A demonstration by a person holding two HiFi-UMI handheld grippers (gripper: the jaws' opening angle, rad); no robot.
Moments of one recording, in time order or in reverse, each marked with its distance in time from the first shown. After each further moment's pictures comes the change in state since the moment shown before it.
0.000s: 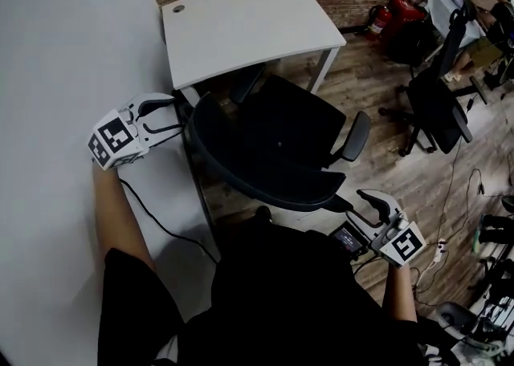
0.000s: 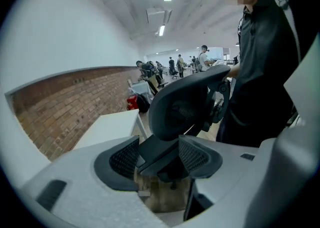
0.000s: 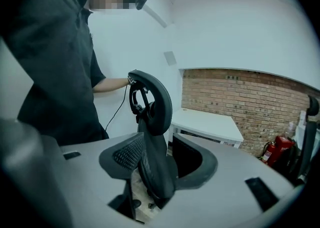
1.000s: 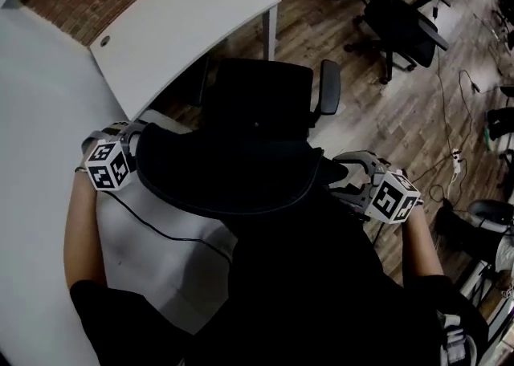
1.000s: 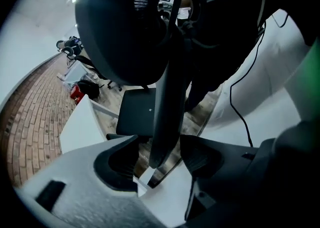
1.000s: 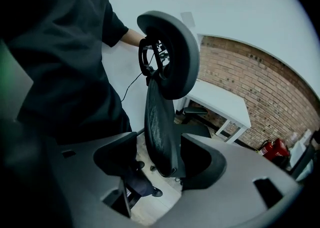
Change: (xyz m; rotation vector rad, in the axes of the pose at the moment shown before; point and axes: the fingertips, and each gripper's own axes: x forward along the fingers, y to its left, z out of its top) left arm 0.095 0.015 -0.111 0.657 0.478 -0.464; right arm 0.038 0.012 -0.058 -0.138 0.396 0.094
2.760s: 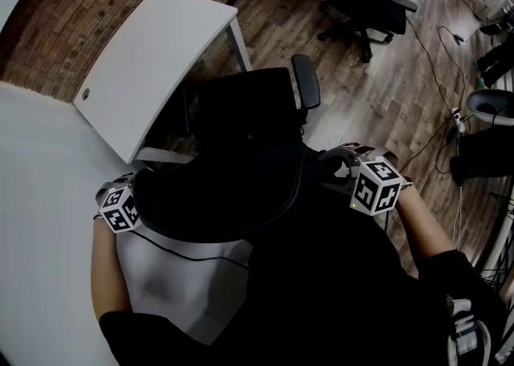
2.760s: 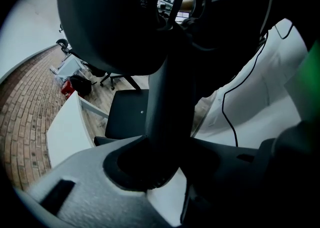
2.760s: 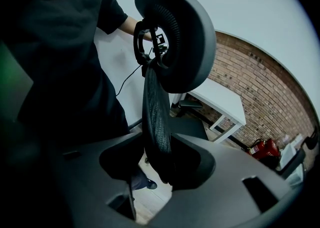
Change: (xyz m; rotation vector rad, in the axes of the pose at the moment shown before) left arm 0.045 -0.021 0.014 -0.061 -0.013 -0.091; right arm 0.018 -0.005 -0.028 -0.033 0.096 -0.055
